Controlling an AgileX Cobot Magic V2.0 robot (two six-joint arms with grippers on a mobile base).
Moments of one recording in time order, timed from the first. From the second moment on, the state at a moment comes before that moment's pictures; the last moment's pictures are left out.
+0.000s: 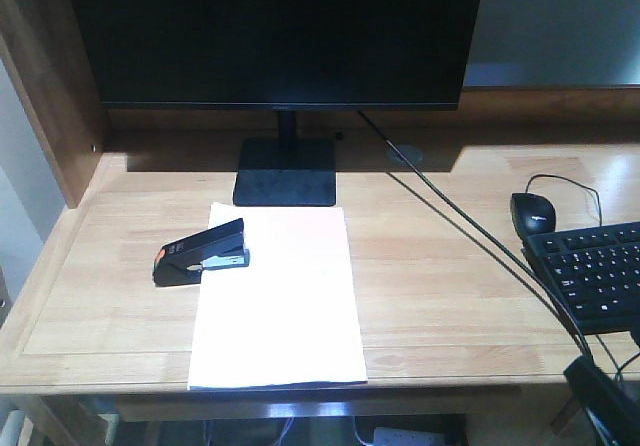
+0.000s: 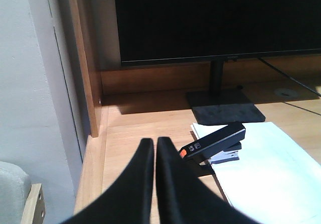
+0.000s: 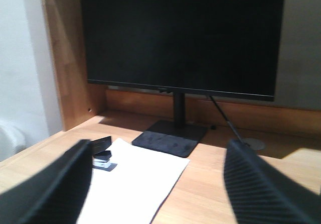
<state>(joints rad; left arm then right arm) -0.04 0.10 -0.26 -0.12 0.39 0.12 0.43 0.10 -0.07 -1.75 -0.08 1.83</state>
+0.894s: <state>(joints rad) -0.04 0.10 -0.26 -0.12 0.38 0.12 0.43 0.10 -0.07 -1.75 -0.07 1.83</state>
